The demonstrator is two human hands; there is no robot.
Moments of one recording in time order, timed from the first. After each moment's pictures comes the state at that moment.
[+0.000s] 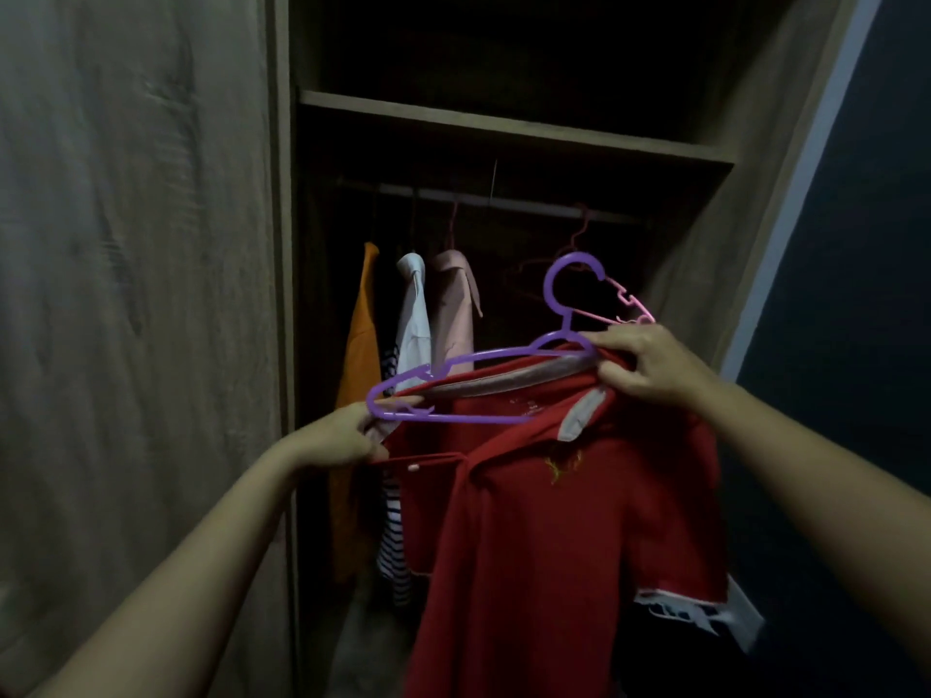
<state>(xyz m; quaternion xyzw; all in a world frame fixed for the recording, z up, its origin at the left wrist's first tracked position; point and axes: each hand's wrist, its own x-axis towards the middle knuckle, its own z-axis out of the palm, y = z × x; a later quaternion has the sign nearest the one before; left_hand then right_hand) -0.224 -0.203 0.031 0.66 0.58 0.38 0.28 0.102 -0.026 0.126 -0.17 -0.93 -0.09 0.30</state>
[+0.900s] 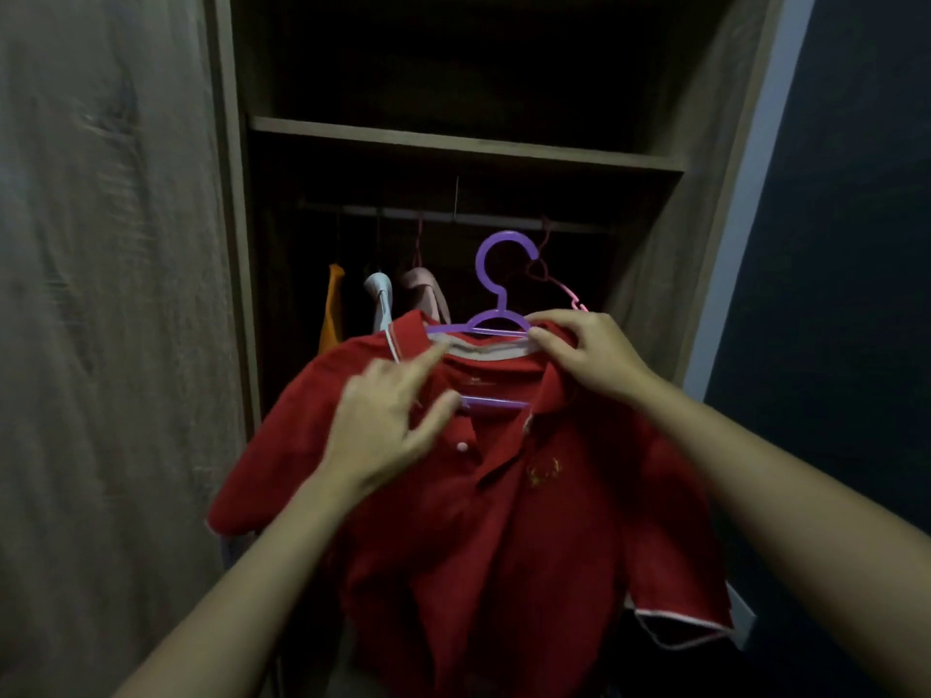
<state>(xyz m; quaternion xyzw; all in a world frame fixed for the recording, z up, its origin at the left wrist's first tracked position) -0.141 -0.197 0.069 0.65 0.60 0.40 -0.25 0.068 -0.046 0.135 -0.28 -0.87 0.03 0.40</state>
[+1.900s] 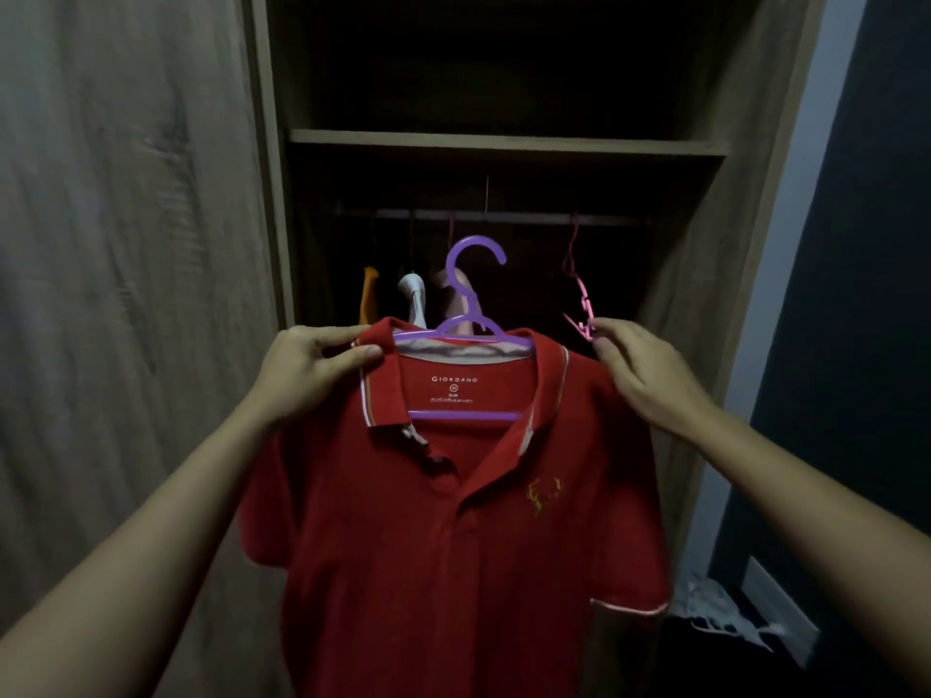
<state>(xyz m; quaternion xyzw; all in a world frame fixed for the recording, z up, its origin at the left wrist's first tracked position) -0.238 -0.216 0.110 0.63 0.59 0.50 -0.08 0.095 -0.052 0.108 -0.32 -0.86 -0.01 0.41</state>
